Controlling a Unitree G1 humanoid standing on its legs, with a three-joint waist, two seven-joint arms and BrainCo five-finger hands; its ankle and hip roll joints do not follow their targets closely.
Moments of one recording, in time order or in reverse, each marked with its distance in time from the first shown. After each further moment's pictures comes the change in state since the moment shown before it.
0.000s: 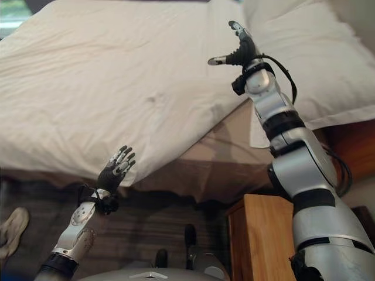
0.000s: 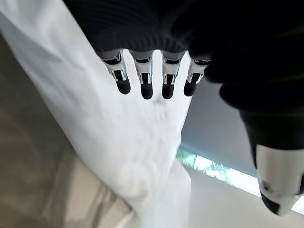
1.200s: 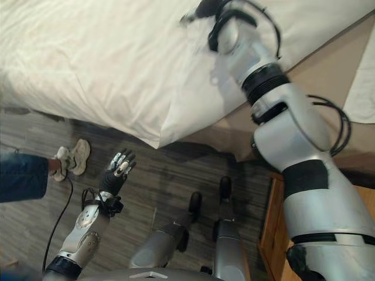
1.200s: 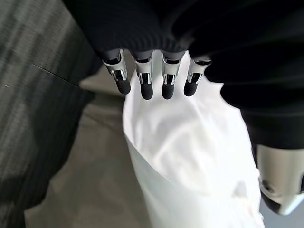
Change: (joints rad) left arm 0.035 -0.041 -0.051 -0.018 -0.014 -0.035 0.094; right arm -0.407 -0.011 0.275 0.081 -0.158 0.086 -0.140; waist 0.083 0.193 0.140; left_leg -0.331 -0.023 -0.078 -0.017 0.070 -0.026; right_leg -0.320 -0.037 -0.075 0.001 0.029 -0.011
